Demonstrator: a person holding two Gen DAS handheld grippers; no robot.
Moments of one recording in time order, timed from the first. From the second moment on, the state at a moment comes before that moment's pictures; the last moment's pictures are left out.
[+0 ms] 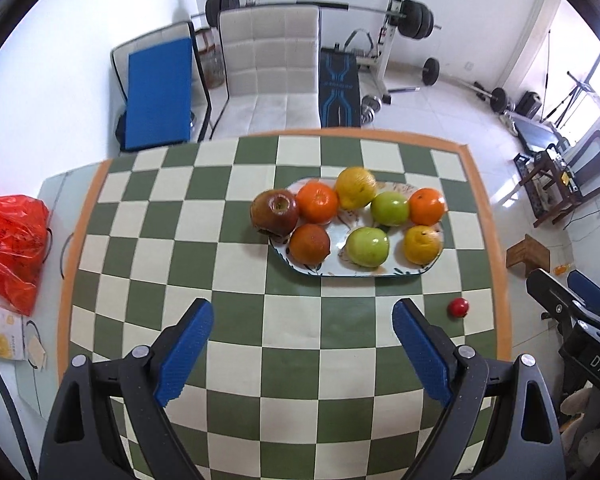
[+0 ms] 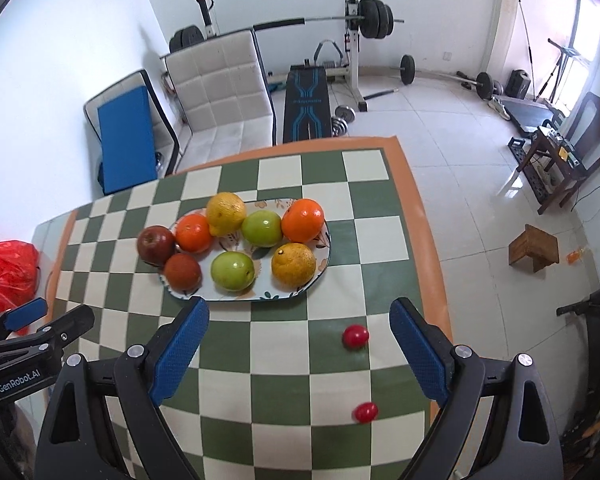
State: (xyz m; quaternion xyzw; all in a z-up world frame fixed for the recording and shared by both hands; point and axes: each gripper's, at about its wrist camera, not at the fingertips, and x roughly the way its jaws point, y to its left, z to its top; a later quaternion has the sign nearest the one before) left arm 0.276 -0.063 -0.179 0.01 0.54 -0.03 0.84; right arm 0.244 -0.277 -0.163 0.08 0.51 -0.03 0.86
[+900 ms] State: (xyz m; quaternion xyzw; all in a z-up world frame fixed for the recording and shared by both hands) left arm 0.197 -0.072 -0.091 0.01 0.46 -0.04 0.89; right arm 0.137 -0.251 -0.042 0.08 0.42 0.00 0.91
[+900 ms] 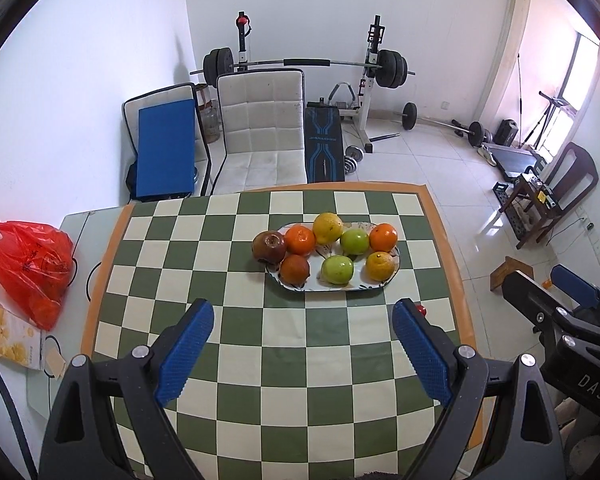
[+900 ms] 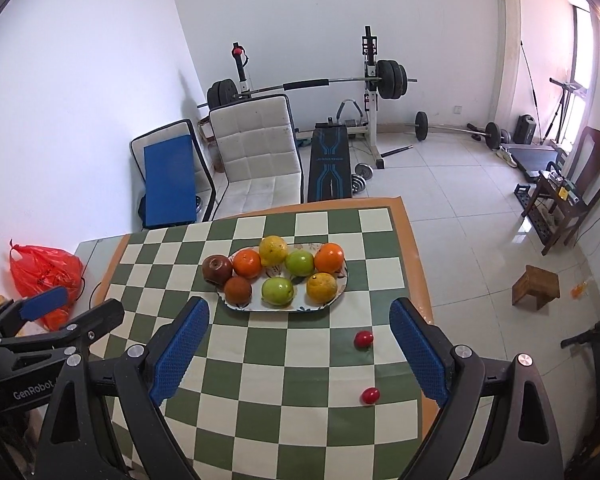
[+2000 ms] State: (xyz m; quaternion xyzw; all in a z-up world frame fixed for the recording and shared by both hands) left arm 0.319 -0.252 -0.350 0.13 0.68 -0.12 0.71; right arm 0.179 -0.370 -0.371 0.20 0.64 -0.08 0.73
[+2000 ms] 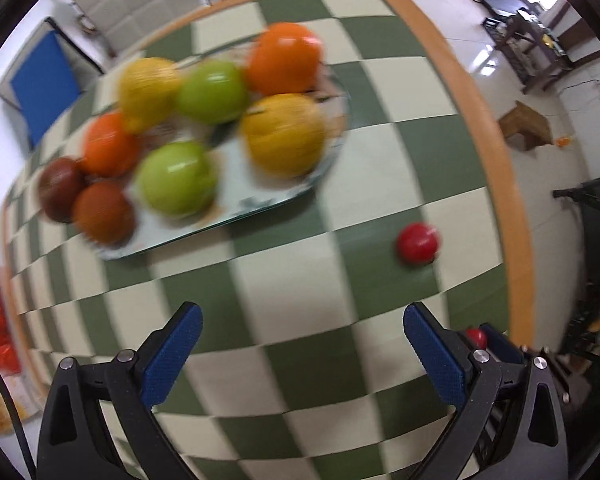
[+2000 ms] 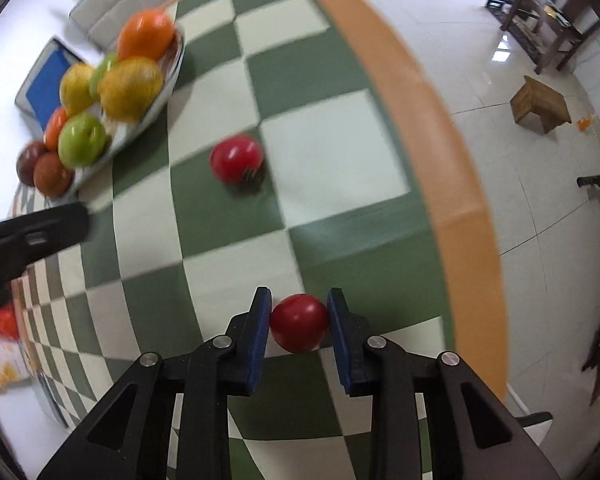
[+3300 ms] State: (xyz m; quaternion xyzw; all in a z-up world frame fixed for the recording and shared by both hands) left arm 0.394 -0.048 -0.343 -0.28 0.70 -0.02 0.66; right arm 0.319 -0.305 -0.344 0.32 0.59 0.08 0.74
